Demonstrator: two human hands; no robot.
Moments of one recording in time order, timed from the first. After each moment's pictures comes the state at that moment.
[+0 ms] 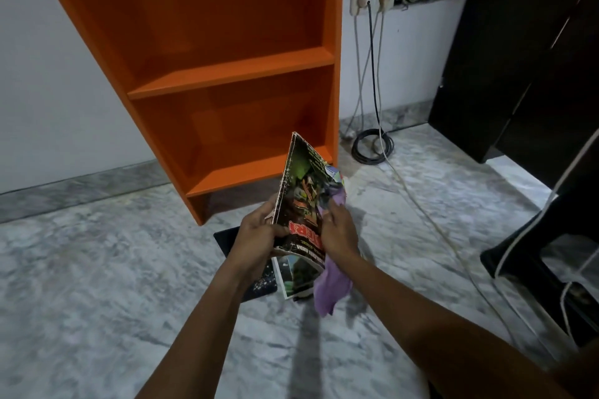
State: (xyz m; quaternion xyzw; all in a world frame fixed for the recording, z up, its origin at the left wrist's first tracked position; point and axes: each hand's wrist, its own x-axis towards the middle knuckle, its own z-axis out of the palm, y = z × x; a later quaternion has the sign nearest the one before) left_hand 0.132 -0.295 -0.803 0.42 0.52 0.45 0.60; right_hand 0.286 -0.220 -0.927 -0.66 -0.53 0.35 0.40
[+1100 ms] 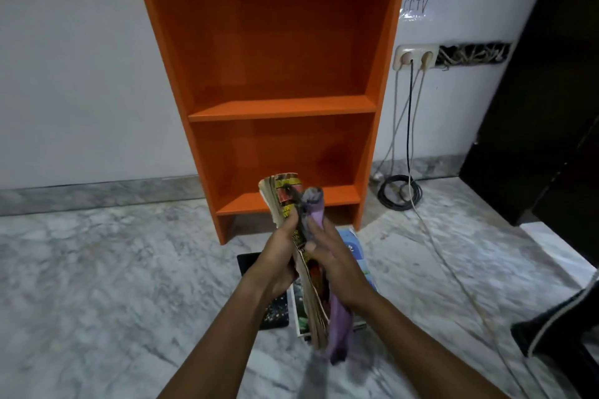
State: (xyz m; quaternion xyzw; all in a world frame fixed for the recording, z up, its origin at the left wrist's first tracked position) left_hand 0.135 -0.289 -0.767 0.26 0.44 0.53 0.68; right_hand 0.258 -0.278 -0.810 -0.41 -0.69 0.48 0.36
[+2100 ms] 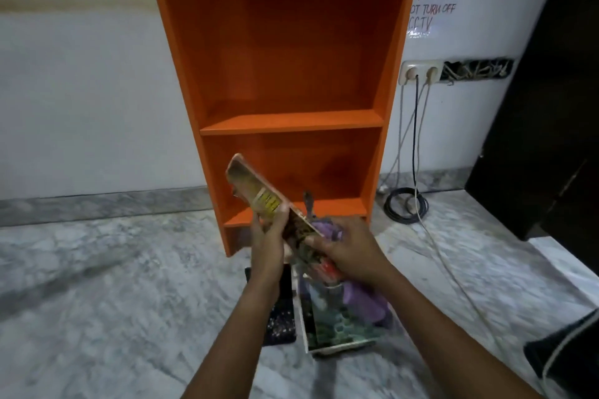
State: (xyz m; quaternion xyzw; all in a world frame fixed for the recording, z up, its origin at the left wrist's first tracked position) left_hand 0.105 -0.287 -0.759 0.31 0.52 0.65 0.47; right_hand 0.255 -0.243 -0.767 -0.43 -0.73 0.35 0.39
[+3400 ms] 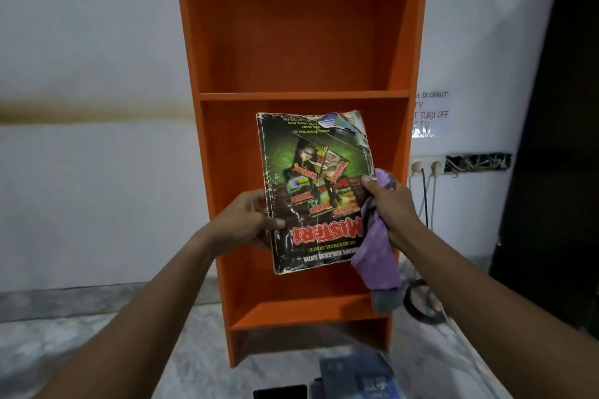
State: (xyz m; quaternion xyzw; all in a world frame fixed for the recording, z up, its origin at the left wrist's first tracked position) left_hand -0.005 -0.207 -0.560 0.63 0.52 0.42 0.39; right_hand 0.244 -0.110 -0.582 -0.37 -0.48 0.47 0.64
